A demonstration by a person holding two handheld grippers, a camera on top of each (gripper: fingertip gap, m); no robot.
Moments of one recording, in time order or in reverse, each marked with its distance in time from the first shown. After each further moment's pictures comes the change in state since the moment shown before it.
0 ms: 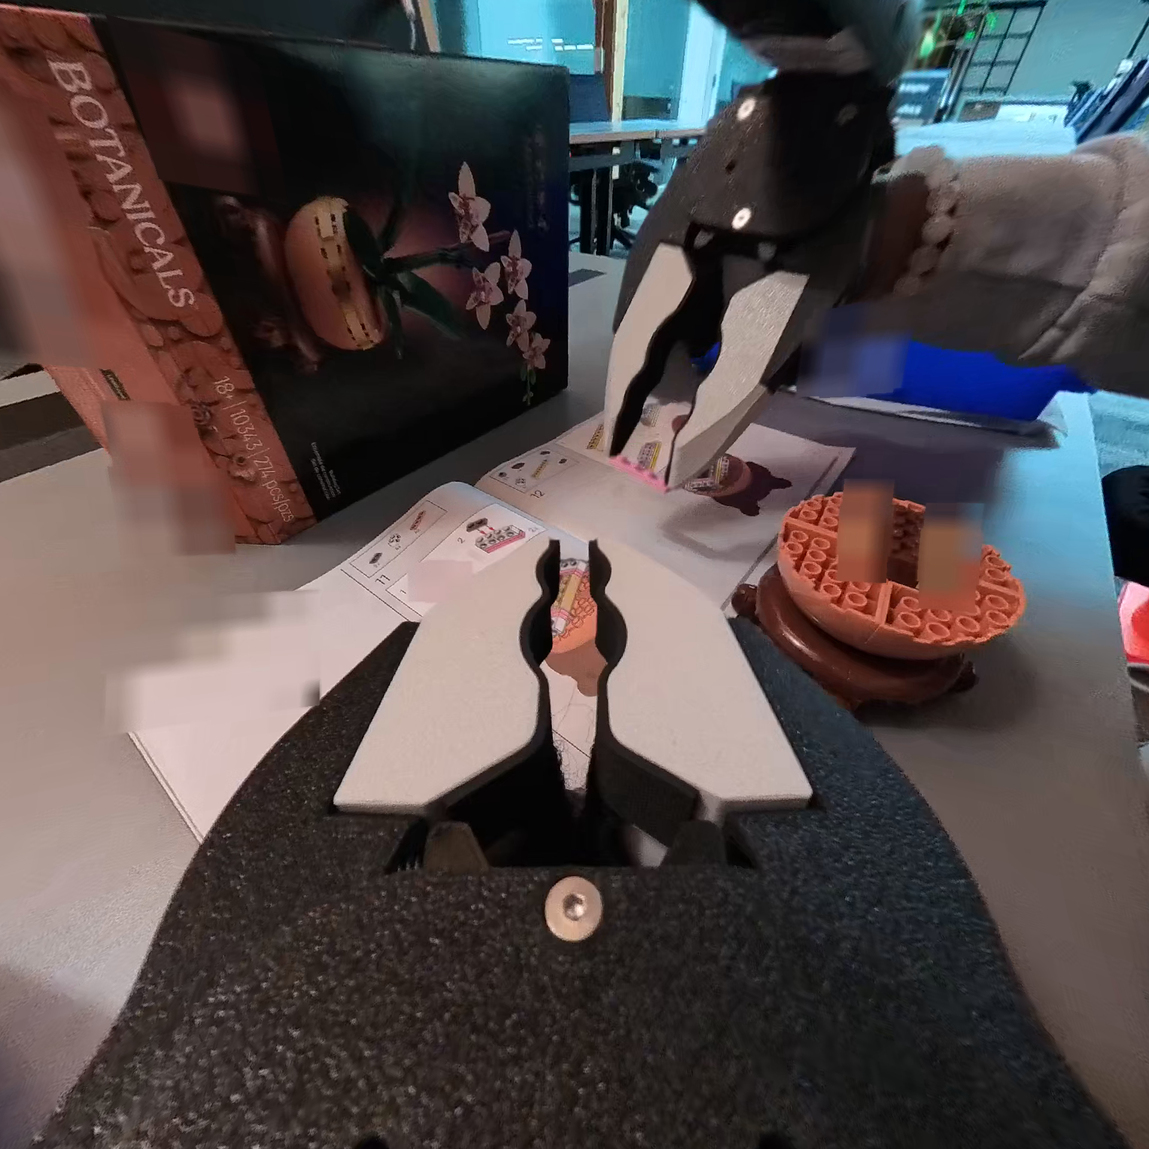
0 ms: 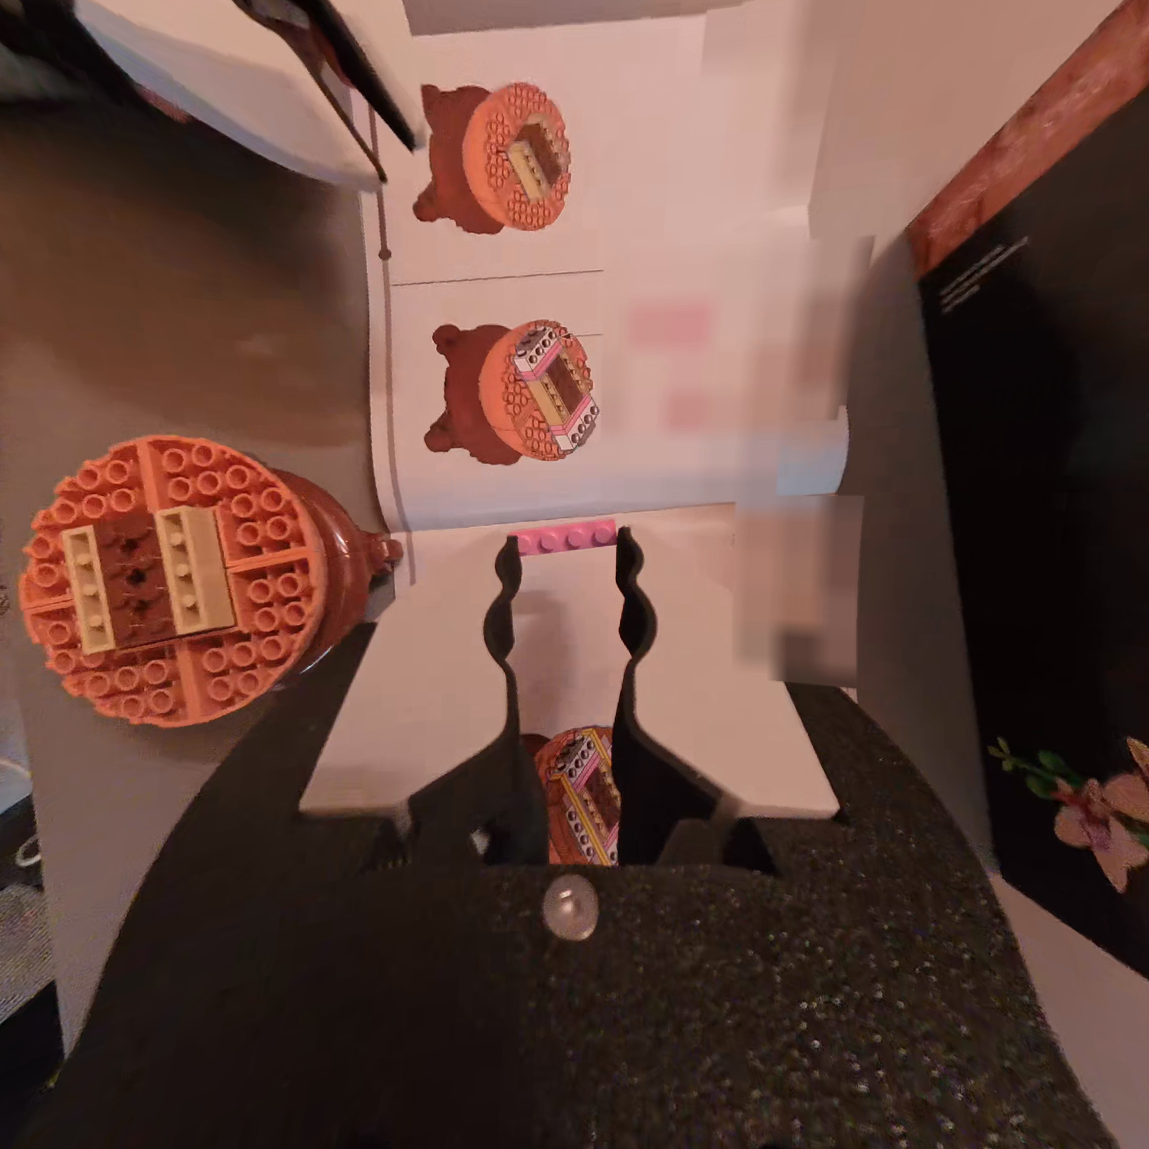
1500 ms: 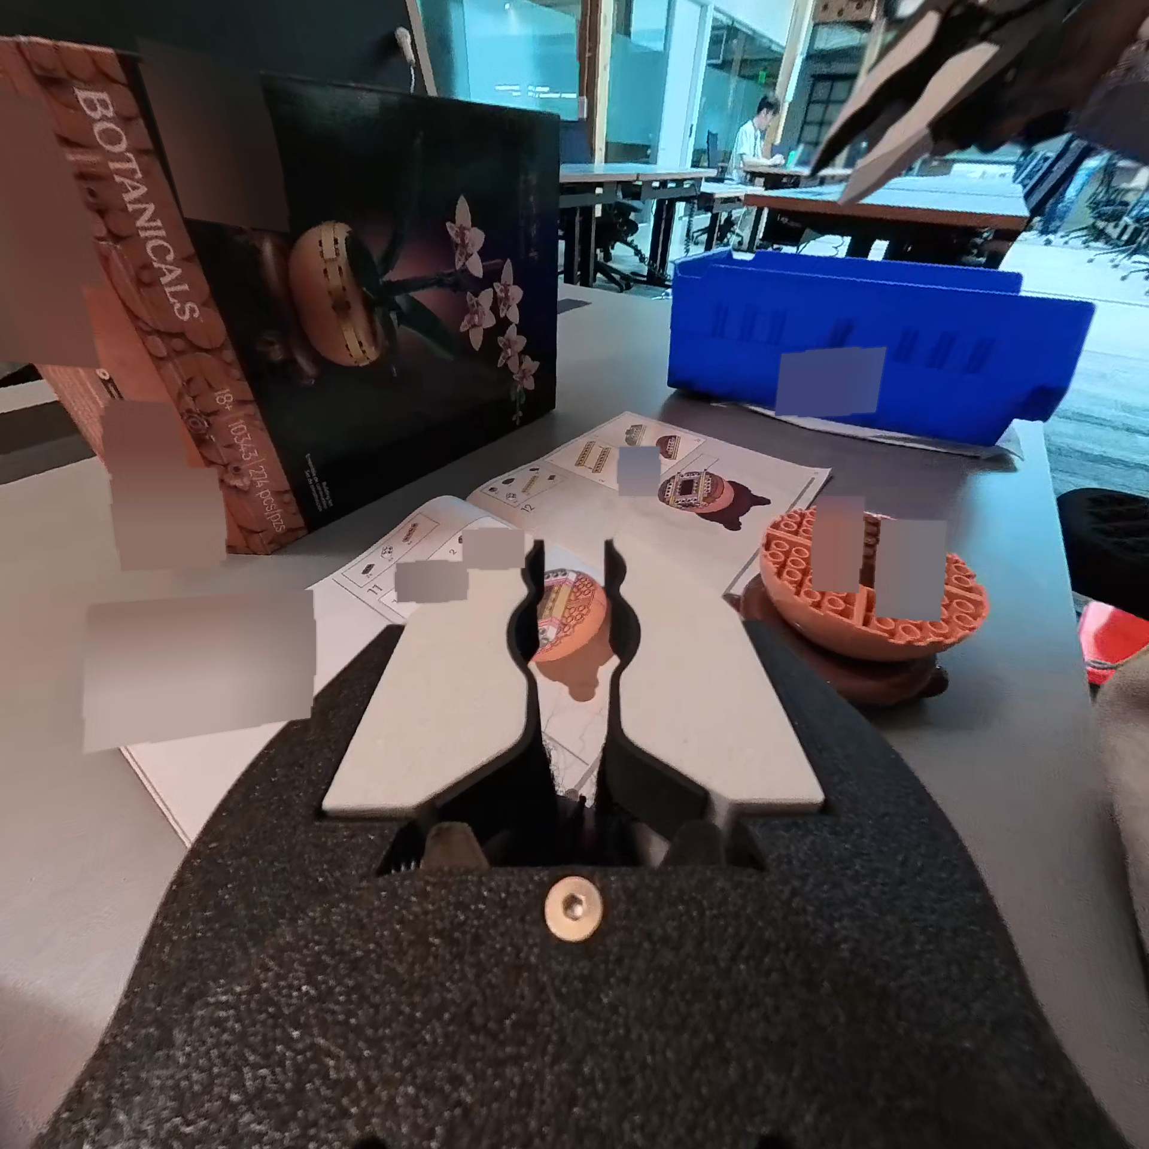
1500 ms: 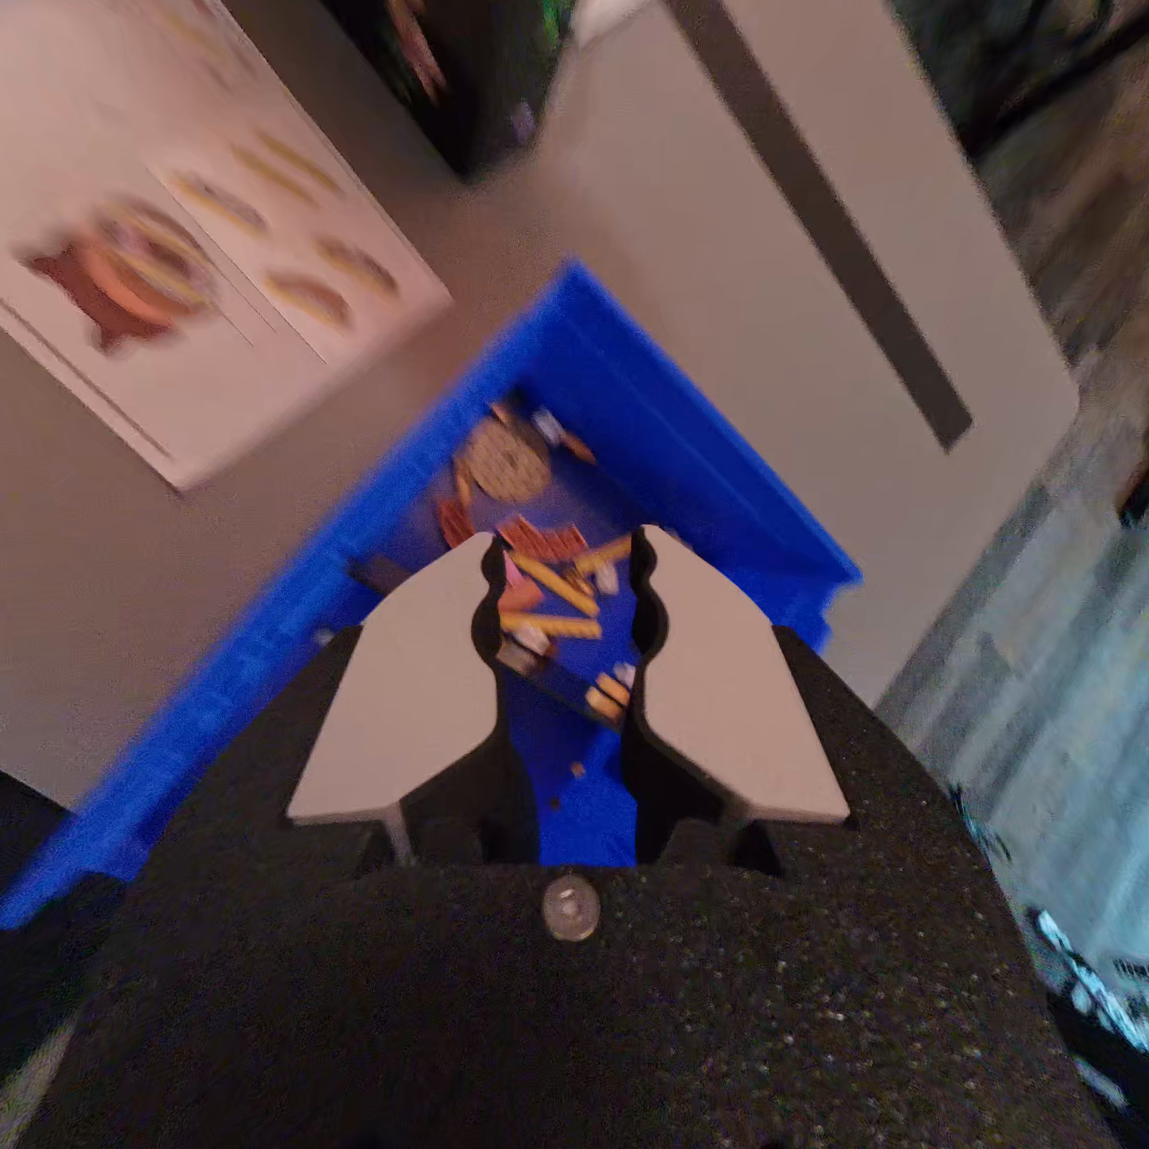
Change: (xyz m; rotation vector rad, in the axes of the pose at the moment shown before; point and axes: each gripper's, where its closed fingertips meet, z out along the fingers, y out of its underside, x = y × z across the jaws) left arm 0.001 -0.003 -0.005 0.036 0.026 -0.021; right arm 0.053 0.192 -0.258 -0.168 0.617 0.370
